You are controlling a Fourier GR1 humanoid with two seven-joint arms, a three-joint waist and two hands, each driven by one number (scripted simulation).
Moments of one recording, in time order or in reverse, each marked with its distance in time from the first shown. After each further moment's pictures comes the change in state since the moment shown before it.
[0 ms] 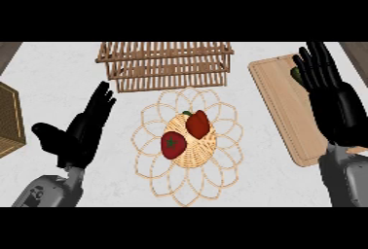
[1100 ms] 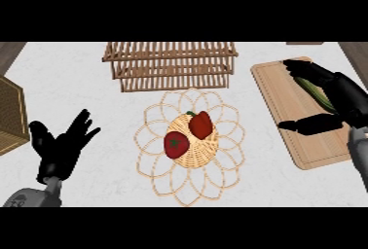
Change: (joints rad) left arm 0.117 0.041 0.126 0.229 0.066 -0.149 0.074; right arm -0.081 -0.232 0.035 0.218 0.215 0.190 0.106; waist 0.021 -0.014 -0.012
